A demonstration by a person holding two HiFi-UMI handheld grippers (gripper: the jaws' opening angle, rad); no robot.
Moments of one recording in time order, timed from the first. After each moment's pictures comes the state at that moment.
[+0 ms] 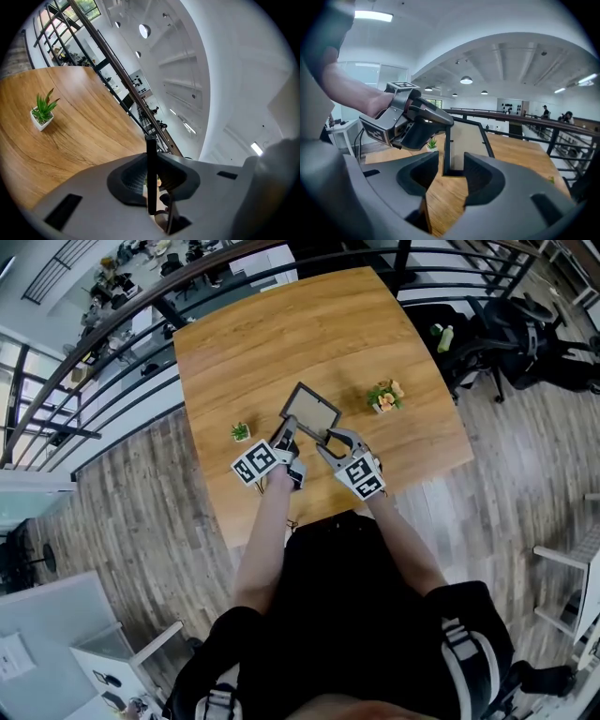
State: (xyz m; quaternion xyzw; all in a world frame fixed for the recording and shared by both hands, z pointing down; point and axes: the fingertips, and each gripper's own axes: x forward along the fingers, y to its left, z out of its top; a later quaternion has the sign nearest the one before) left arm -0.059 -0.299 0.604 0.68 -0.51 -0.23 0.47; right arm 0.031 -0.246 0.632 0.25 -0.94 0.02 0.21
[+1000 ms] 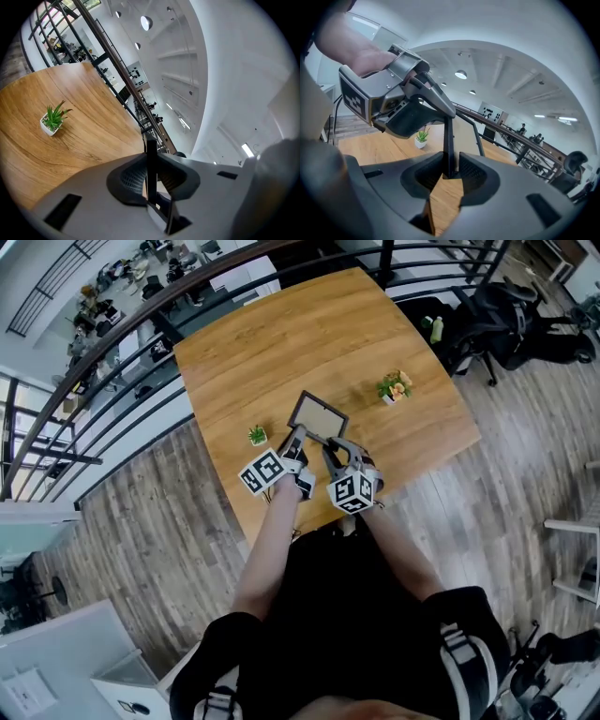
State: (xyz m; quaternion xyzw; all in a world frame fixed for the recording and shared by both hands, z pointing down) left arm -0.092 -0.262 0.594 0.70 -0.46 -0.22 0.50; right arm -0.017 -0.212 0.637 0.39 -0.86 -0.09 0.30
